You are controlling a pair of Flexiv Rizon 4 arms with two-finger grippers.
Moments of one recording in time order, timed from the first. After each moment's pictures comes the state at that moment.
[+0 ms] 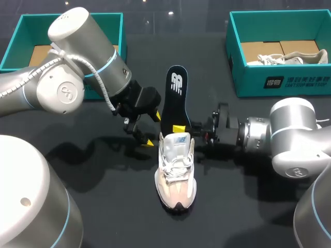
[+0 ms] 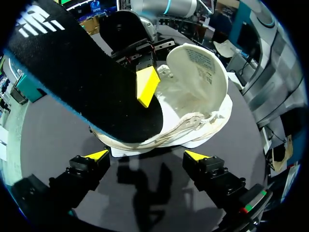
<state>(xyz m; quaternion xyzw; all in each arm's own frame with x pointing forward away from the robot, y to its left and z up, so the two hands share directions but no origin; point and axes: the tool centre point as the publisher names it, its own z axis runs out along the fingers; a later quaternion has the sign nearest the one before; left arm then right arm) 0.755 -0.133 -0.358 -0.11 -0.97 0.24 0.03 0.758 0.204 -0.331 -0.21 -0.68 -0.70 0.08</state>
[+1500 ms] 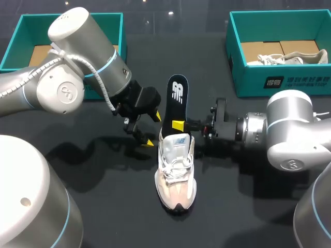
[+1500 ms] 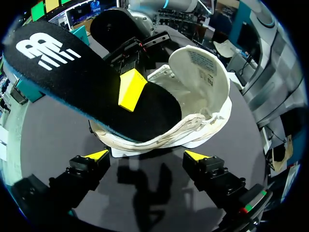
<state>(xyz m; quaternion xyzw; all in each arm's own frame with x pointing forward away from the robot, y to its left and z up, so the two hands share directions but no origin) 0.755 -0.133 -0.358 -0.11 -0.97 0.24 0.03 0.764 0.206 -0.333 -0.27 -0.68 -0.67 0.11</state>
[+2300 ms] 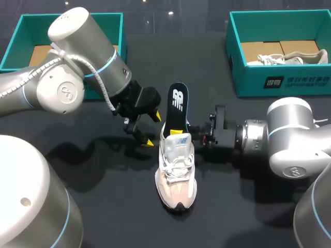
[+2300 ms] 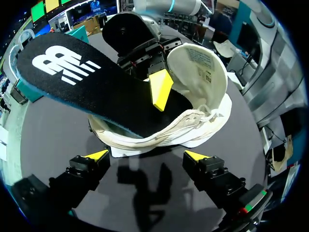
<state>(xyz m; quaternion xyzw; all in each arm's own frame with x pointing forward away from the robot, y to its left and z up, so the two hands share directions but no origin) 0.755 -0.133 -0.358 -0.11 -0.97 0.24 0.03 0.746 0.212 -0.336 -0.26 -0.68 -0.68 0.12</state>
